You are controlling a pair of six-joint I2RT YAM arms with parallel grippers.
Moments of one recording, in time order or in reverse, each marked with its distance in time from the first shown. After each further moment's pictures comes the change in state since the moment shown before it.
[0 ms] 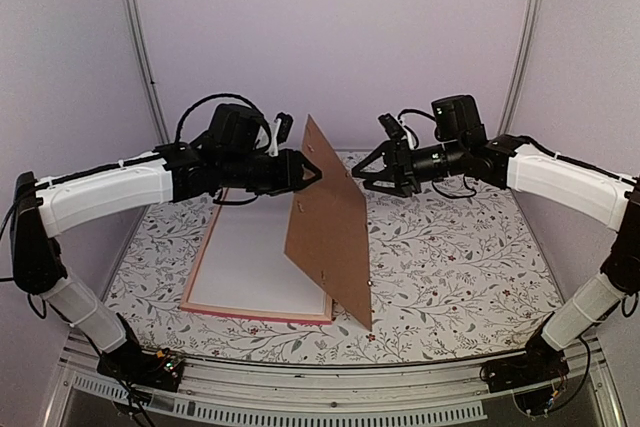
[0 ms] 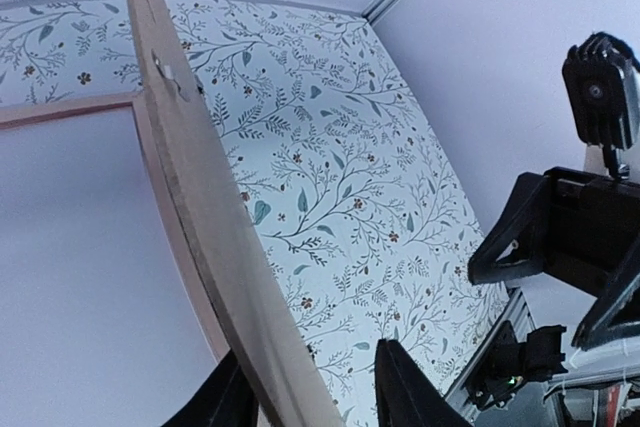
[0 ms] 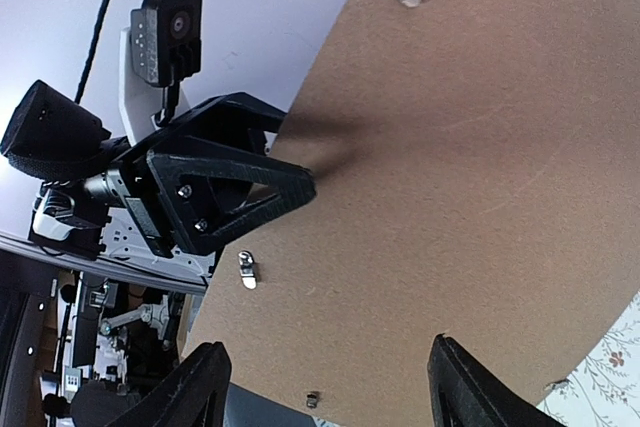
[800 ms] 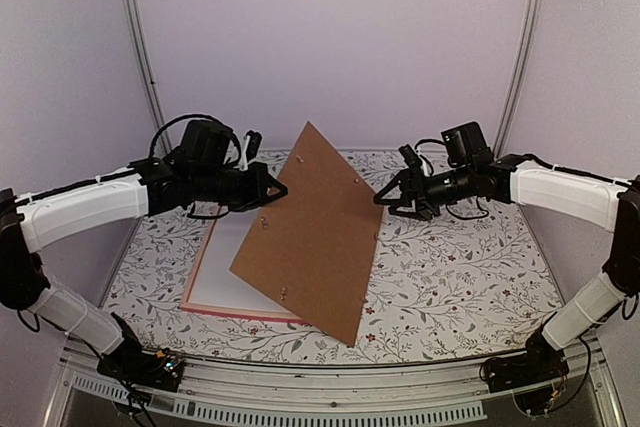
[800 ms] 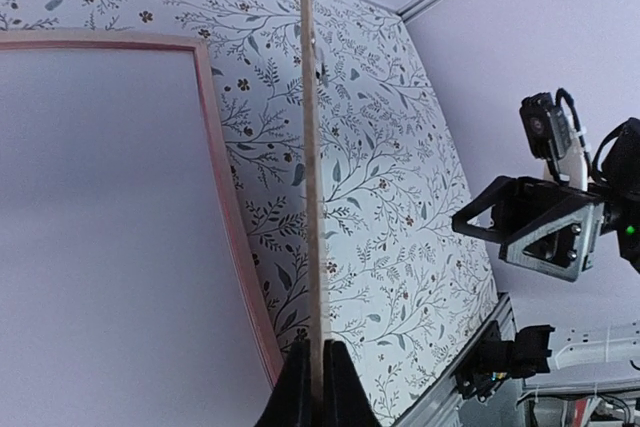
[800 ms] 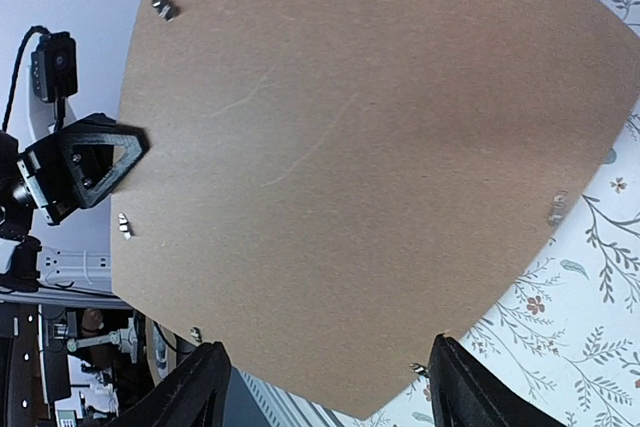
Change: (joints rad) left arm 0.095 -0.135 -0.190 -0.011 0.050 -0.073; right arm -0.098 -0.024 -0.180 -0.047 0.061 -0.074
